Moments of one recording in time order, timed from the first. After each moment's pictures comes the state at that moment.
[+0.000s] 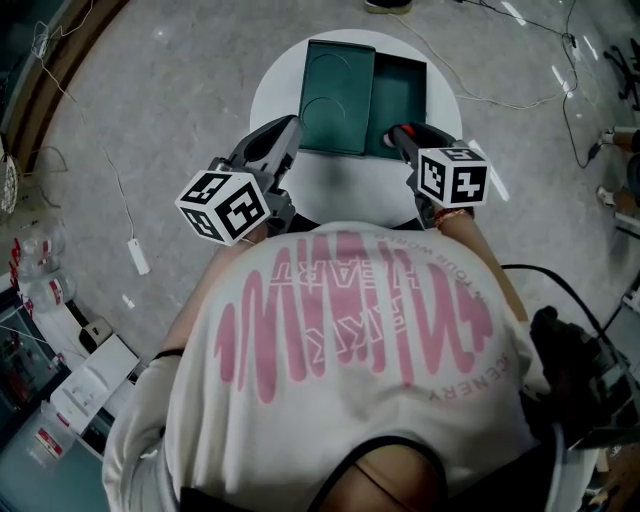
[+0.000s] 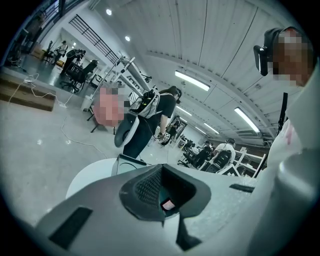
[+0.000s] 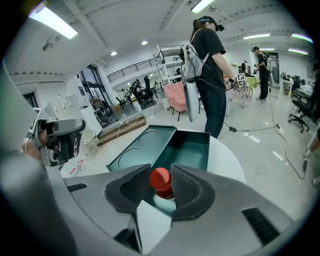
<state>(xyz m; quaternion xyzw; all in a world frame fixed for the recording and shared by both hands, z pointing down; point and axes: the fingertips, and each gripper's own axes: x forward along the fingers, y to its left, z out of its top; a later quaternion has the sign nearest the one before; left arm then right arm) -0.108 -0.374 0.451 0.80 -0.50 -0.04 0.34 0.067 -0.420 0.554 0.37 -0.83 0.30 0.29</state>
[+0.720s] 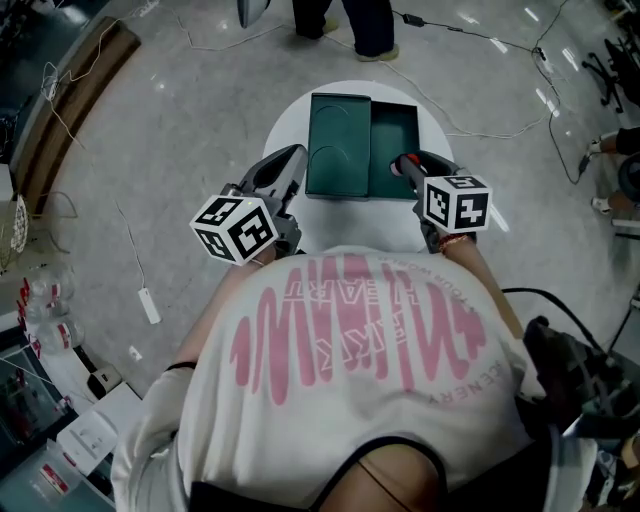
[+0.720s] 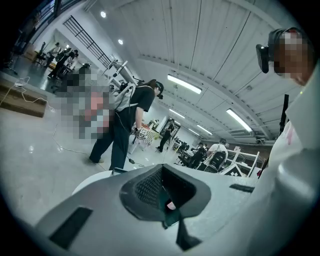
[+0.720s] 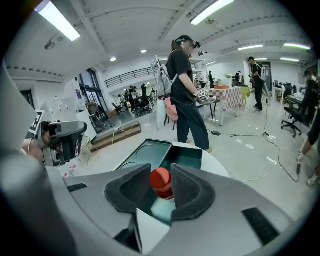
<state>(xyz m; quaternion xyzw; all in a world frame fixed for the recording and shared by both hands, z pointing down) -0.117 -0.395 0.423 0.82 -0.48 -0.06 0.30 0.075 -0.437 0.514 0.41 -0.83 0.27 0.26</state>
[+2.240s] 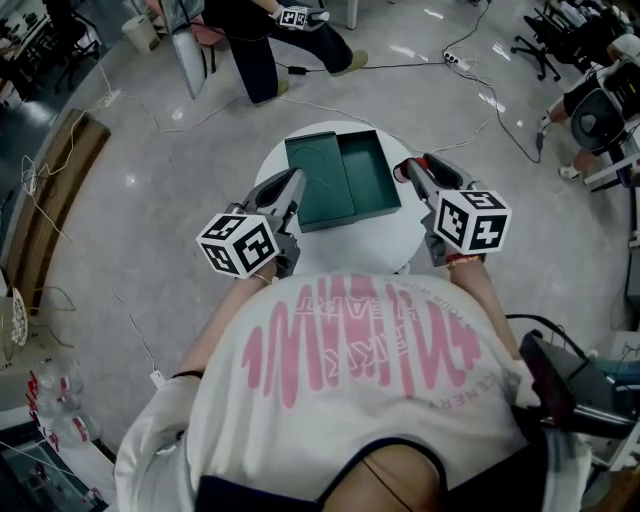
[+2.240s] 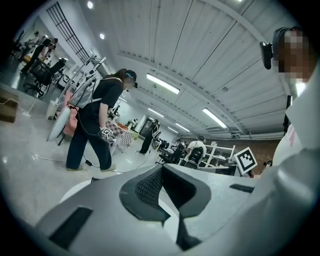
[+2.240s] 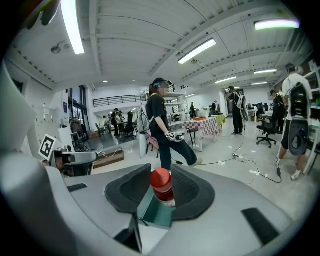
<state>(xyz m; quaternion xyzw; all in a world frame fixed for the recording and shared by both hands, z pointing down) -0.089 -0.368 0.383 0.90 -0.36 -0.06 0.25 0.118 -0.372 0.381 0.55 -0.80 0.18 0.13</state>
